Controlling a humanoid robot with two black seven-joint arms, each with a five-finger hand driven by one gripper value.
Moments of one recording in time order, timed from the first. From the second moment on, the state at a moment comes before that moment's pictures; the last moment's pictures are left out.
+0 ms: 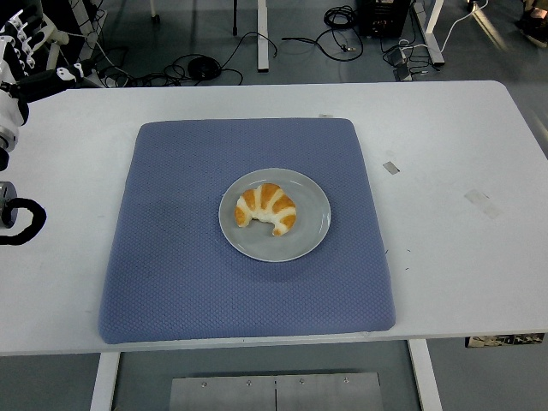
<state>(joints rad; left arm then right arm) -0.62 0.61 -0.88 -1.36 0.67 0.55 -0.12 -0.08 0.00 0.05 0.15 -0.11 -0.06 0.21</state>
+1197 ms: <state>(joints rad) -0.62 0.61 -0.88 -1.37 0.67 0.54 -0.12 -0.08 0.00 0.05 0.15 -0.11 -0.06 0.21</state>
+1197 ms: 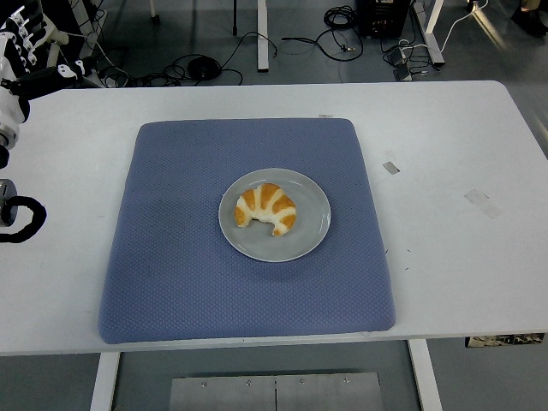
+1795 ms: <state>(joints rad) -0.63 0.61 -0.88 -1.37 0.67 0.54 -0.11 -0.08 0.00 0.05 0.15 -0.11 -0.06 0.21</state>
